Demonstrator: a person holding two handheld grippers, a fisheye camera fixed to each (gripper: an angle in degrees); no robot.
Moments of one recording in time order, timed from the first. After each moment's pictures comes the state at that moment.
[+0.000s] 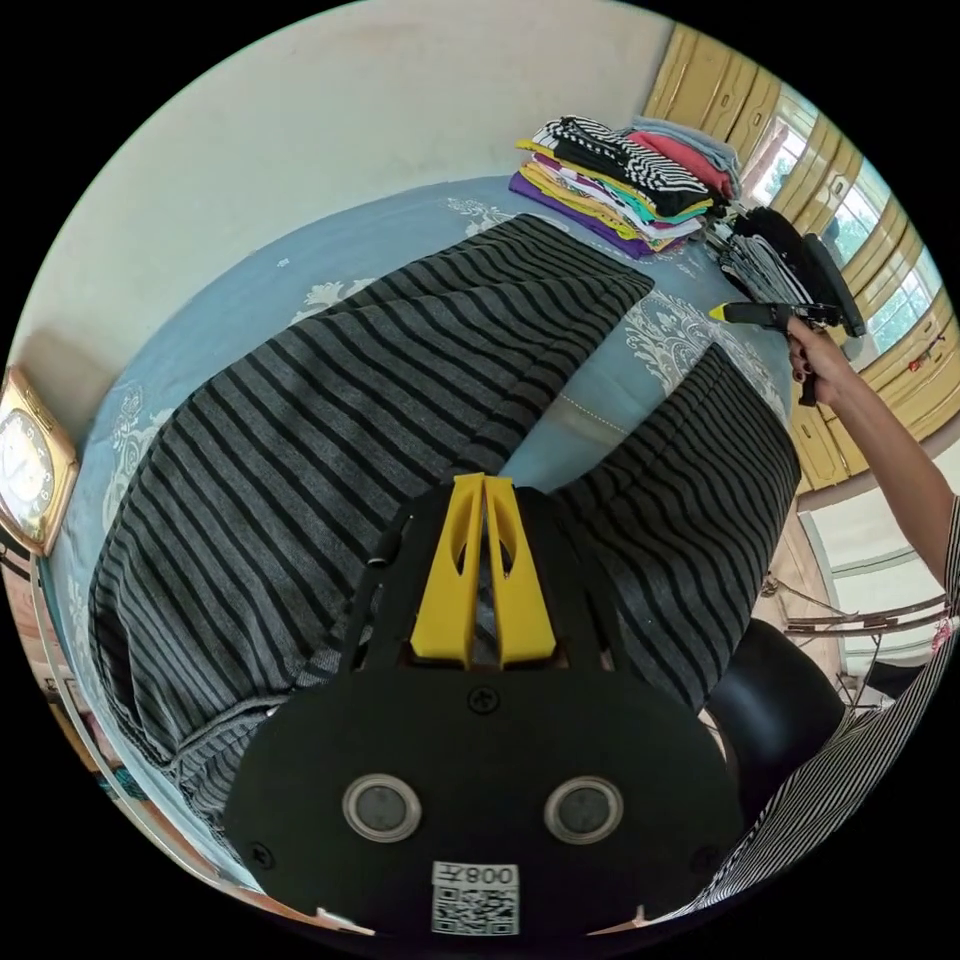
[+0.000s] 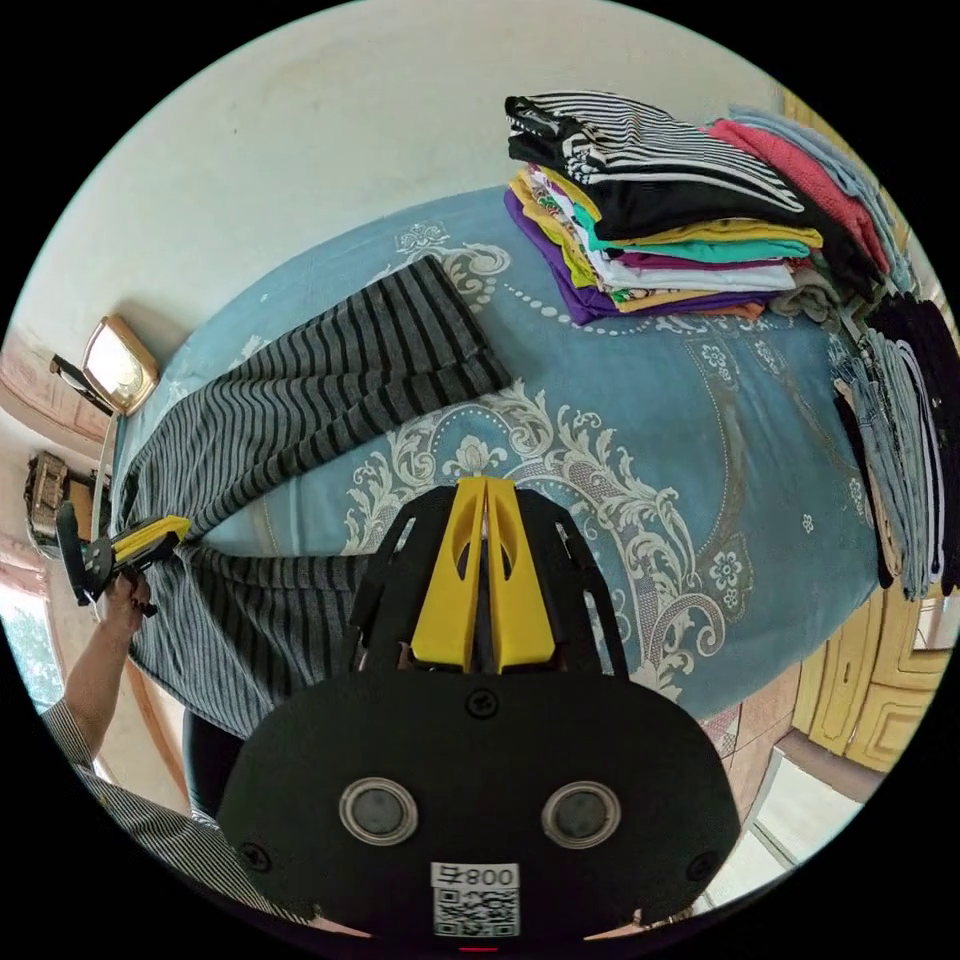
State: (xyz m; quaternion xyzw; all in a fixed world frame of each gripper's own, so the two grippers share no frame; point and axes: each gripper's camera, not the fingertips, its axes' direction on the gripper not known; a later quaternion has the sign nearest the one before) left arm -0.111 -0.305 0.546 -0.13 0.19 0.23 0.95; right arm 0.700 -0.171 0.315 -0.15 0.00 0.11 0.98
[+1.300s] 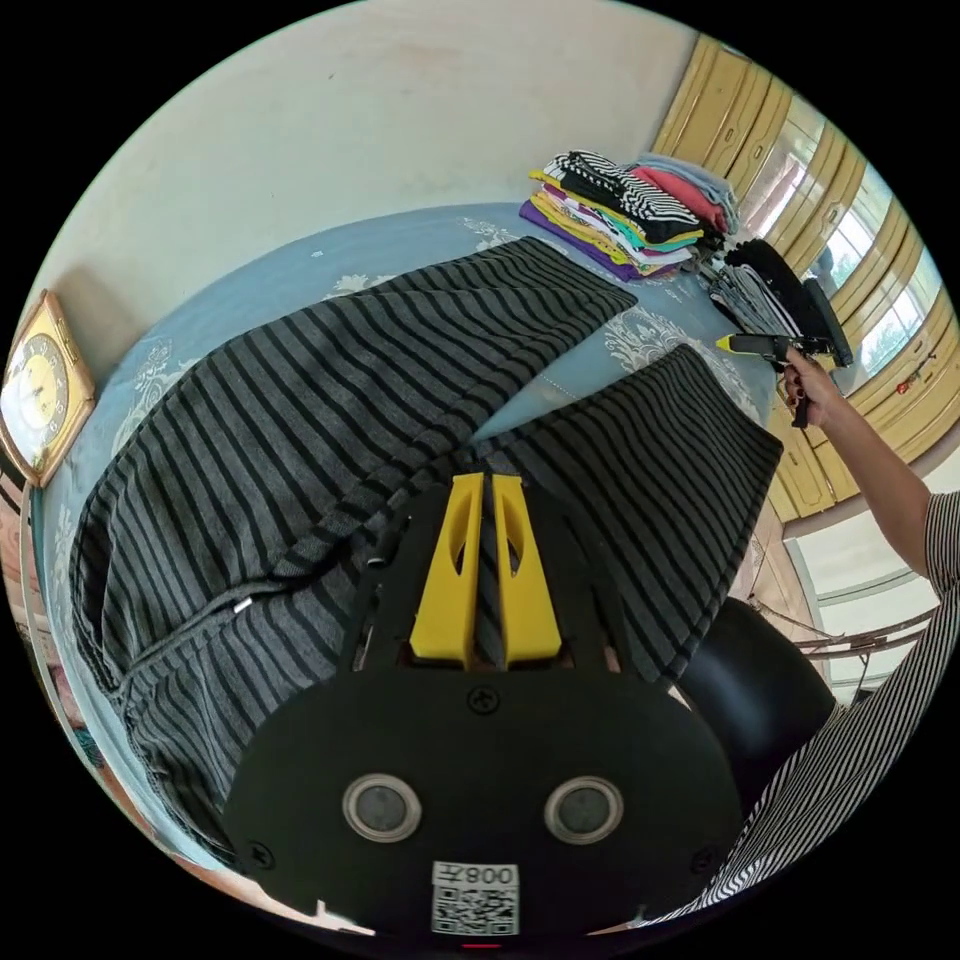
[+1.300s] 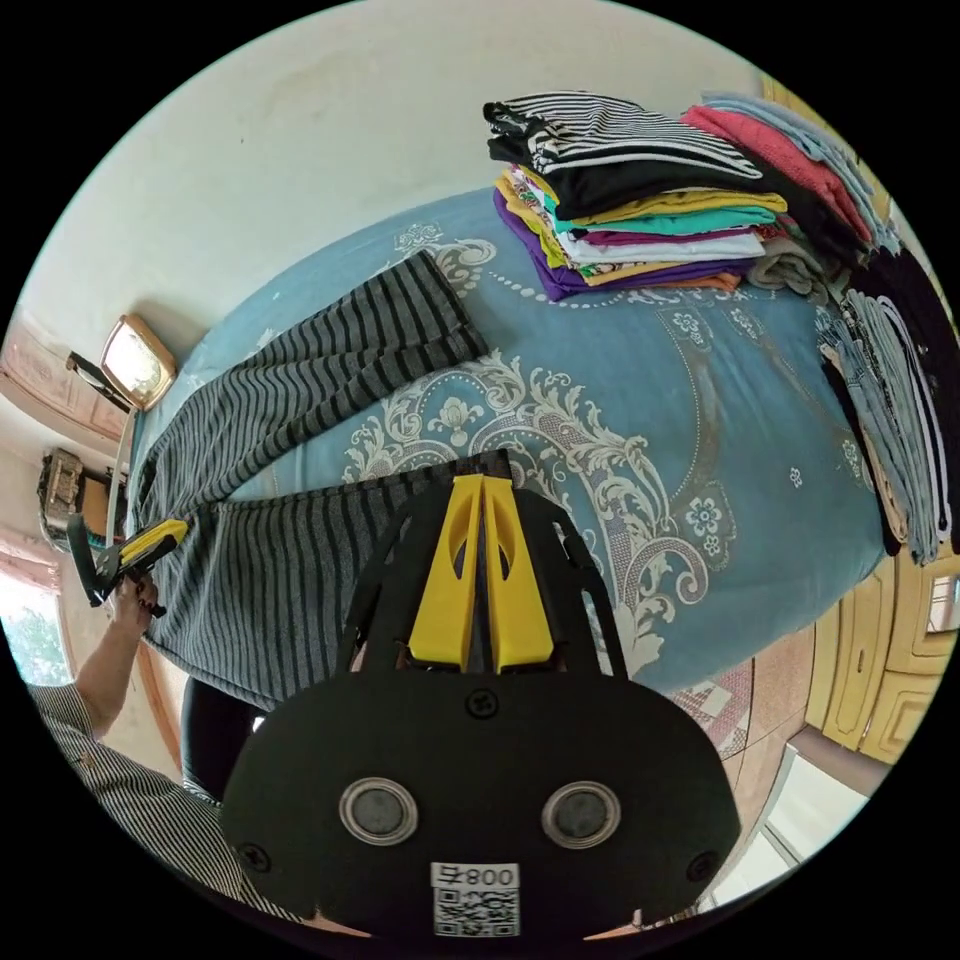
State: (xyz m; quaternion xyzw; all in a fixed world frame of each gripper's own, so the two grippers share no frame) left arm -0.210 -0.279 0.496 -0.09 0.19 0.16 0.96; right arm 0.712 -0.176 0.303 -0.11 -0.03 0.13 0.98
